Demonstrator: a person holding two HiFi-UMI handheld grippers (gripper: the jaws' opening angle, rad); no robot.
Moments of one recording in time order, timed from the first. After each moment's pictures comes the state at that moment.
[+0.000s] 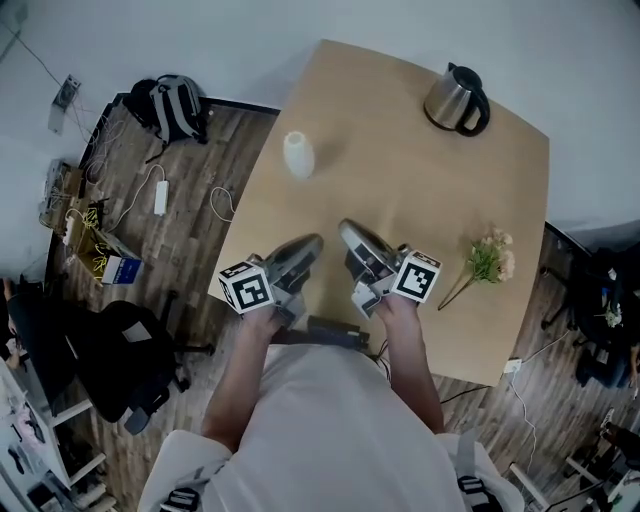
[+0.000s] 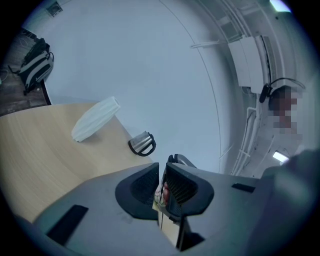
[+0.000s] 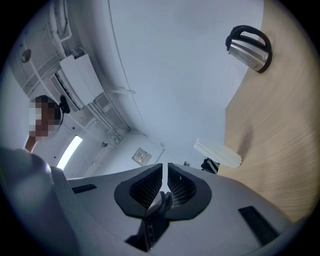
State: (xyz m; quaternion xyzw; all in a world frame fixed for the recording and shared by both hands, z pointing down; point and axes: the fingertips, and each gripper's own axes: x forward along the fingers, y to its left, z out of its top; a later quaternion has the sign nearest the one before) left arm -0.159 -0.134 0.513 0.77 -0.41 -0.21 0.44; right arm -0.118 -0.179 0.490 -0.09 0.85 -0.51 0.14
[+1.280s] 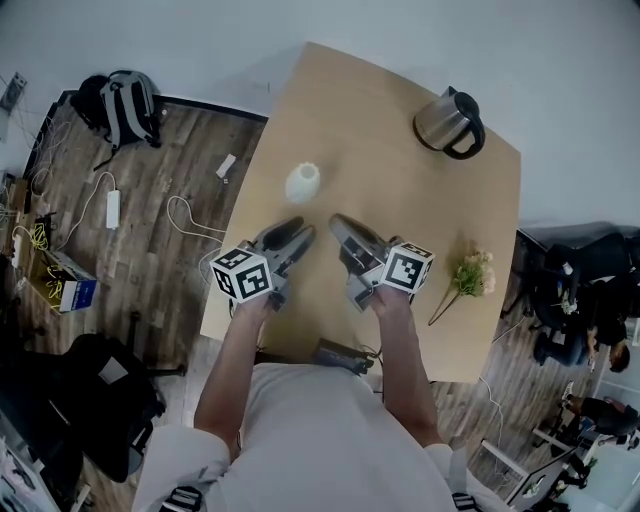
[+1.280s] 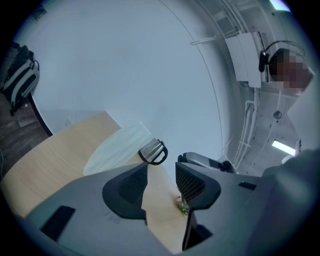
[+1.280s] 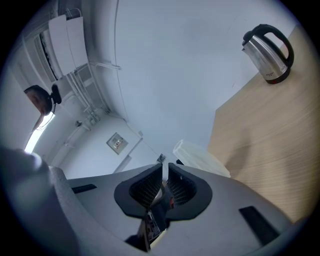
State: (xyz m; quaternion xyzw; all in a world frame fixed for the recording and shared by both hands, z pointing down) left arm -0.245 -0.219 0.563 0.81 -0.40 -0.18 0.39; right arm -0.201 -0.246 0.527 -0.18 0.87 -0.47 0.01
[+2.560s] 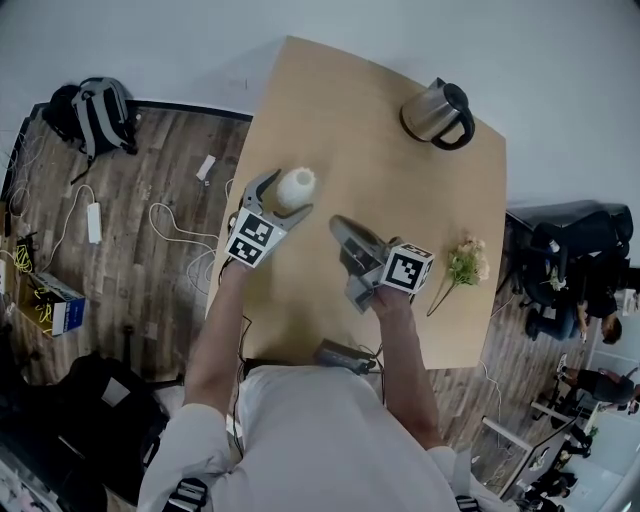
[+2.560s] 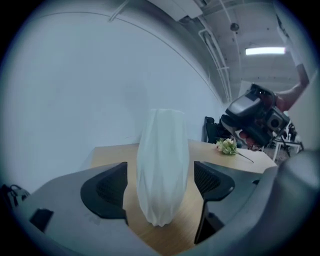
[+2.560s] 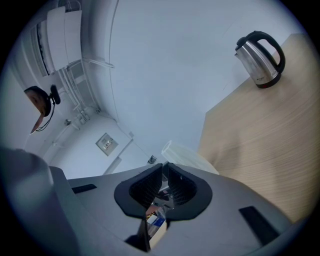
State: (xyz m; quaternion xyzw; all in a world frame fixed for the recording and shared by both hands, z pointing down) left arm -0.265 -0.312 0.622 0.89 -0.43 0.12 0.10; right arm -0.198 -0.258 0.543 -0.24 0.85 -0.47 -0.01
